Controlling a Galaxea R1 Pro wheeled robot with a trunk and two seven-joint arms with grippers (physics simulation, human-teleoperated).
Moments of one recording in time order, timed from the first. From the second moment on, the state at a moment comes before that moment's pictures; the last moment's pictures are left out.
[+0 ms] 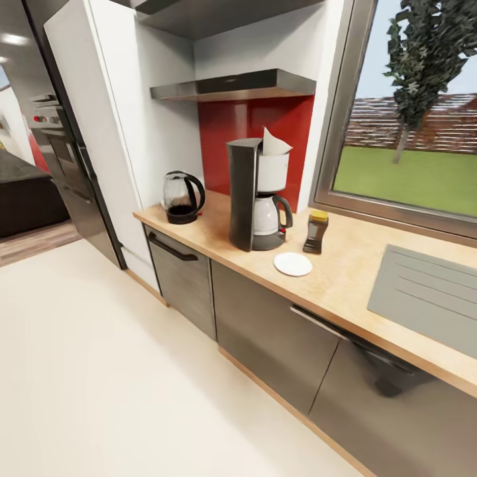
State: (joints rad) left arm -0.21 0.42 0.06 -0.03 0.57 0.25 -1.33; right arm -0.44 -0.16 0.73 0.05 -0.57 -0.08 0.78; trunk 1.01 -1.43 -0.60
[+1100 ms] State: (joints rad) left arm -0.21 0.41 0.06 -0.03 0.57 0.25 -1.33; right arm -0.44 -0.16 0.73 0.05 -0.57 -0.08 0.78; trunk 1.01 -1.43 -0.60
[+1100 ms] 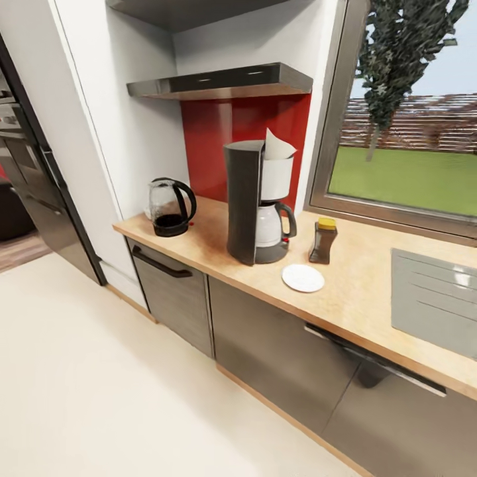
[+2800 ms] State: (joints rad) left arm -0.21 0.41 0.06 -0.03 0.57 0.25 -1.33; right arm -0.44 -0.15 0.73 0.05 -0.56 -0.09 0.78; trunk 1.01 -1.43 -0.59
